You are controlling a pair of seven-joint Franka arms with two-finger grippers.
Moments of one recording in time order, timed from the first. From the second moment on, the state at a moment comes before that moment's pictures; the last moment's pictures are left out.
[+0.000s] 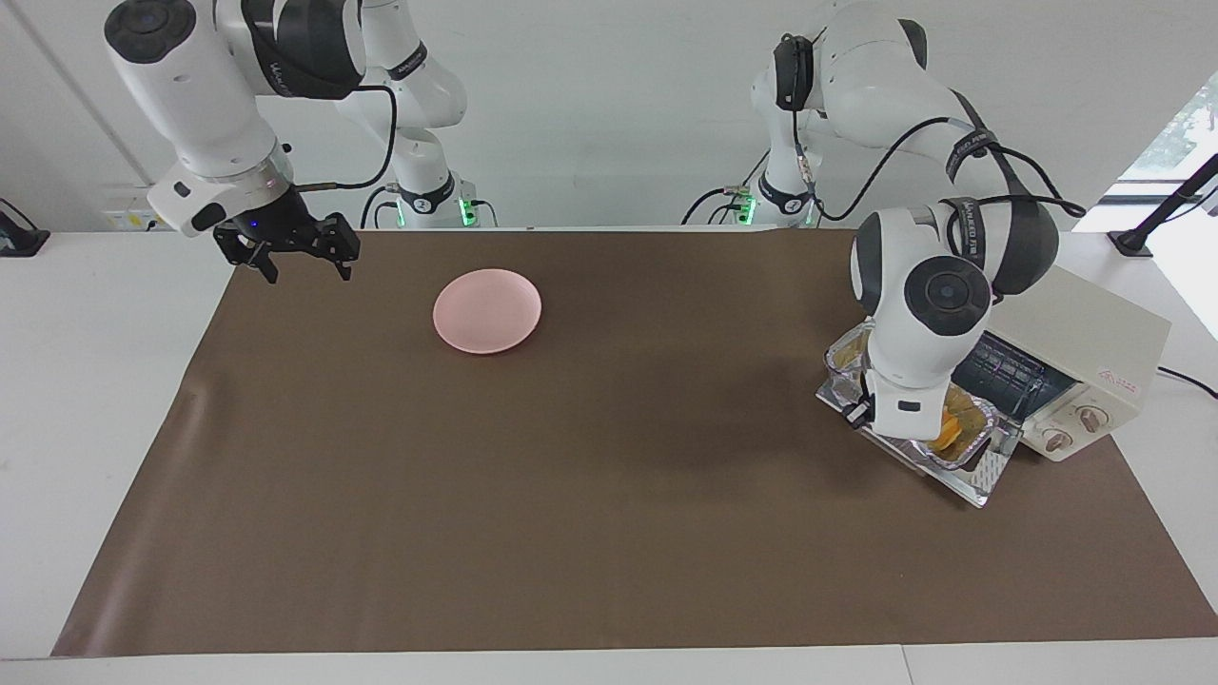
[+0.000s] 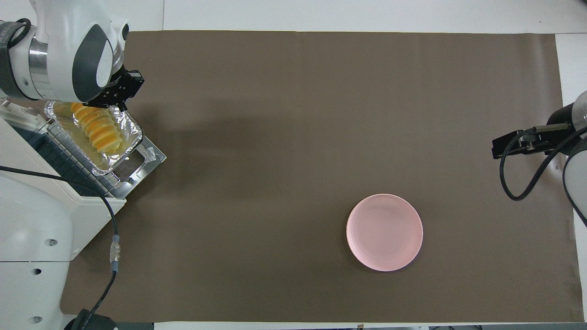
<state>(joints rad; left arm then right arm) -0.46 0.62 0.43 -1.15 -0.01 1.52 -0.63 -0.07 -0.03 0.07 -1.70 -0.03 1.60 -0.04</state>
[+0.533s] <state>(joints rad) -0.37 0.56 0.43 -1.27 -0.01 1.54 -0.60 -0.07 -0.03 0.07 -1.70 -0.03 1.60 -0.04</state>
